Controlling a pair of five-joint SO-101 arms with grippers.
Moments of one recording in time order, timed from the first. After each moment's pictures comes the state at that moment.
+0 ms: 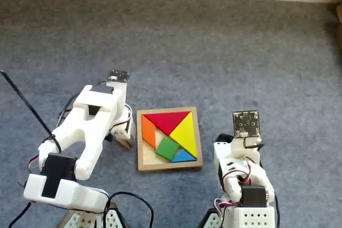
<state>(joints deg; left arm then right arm) 2.2 0.2 38.5 66.1 8.2 -6.7 -103.7 95.7 57.9 7.1</state>
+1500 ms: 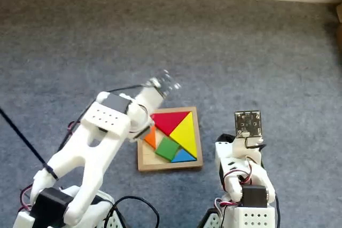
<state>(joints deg) 16.1 -19.6 41.9 62.6 -23.8 -5.4 -103.7 95.7 57.9 7.1</state>
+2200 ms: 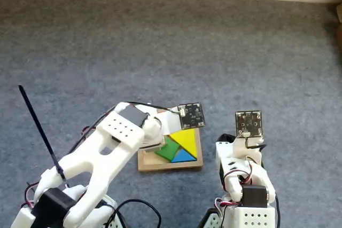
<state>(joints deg) 25.4 -19.6 45.6 58.3 -42.3 -5.2 -103.7 95.7 57.9 7.1</state>
